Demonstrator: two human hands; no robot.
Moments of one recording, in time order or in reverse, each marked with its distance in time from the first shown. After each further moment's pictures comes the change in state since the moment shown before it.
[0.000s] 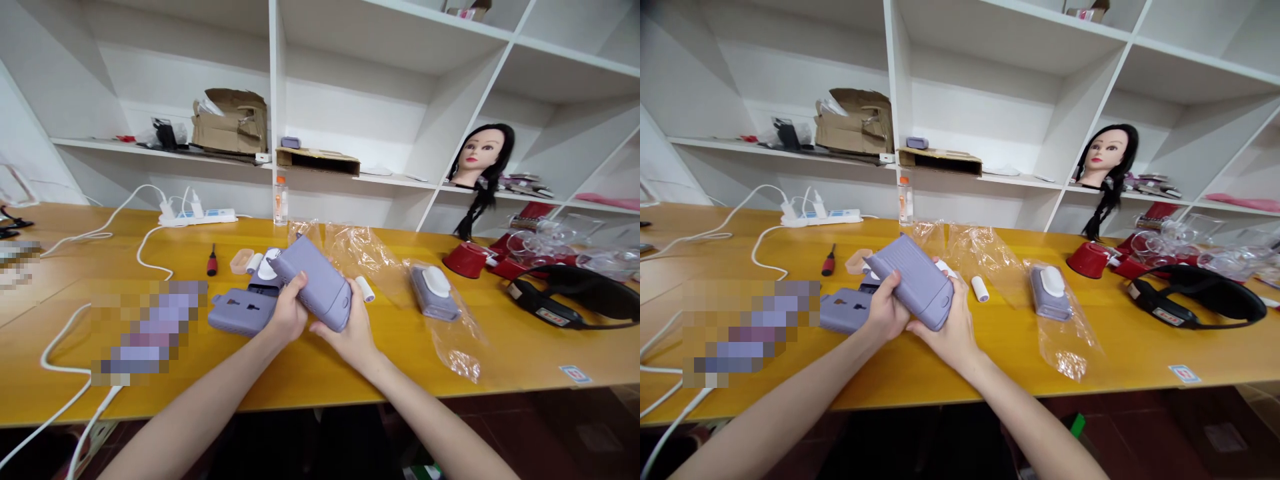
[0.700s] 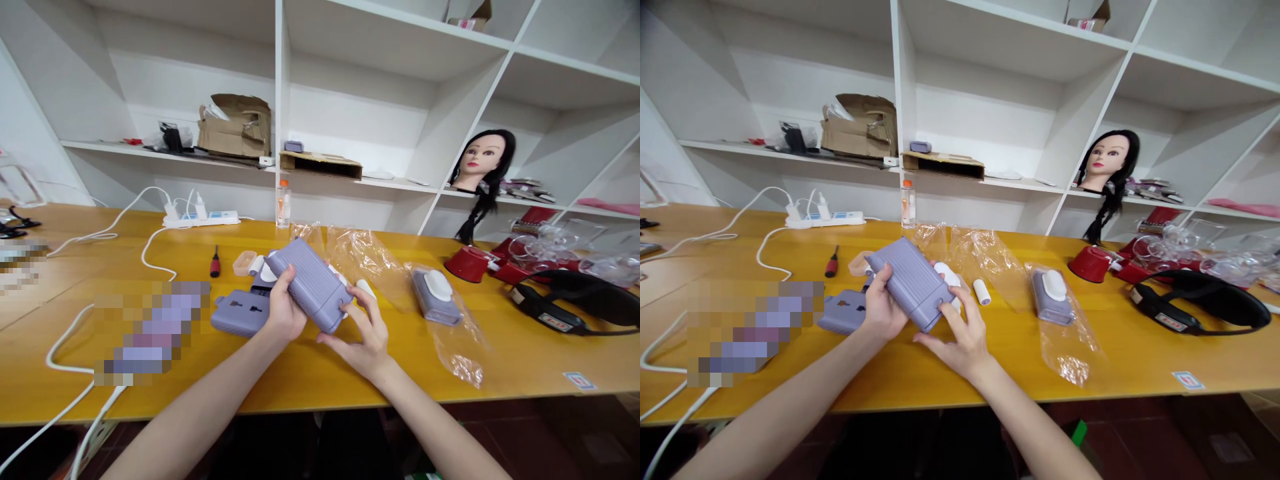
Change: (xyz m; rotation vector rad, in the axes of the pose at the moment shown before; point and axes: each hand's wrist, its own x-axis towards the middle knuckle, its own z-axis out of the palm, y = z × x) left_hand 0.000 0.011 0.000 -0.105 0.023 -0.077; right_hand -0.003 0.003 -0.017 -0.153 0.221 -0.528
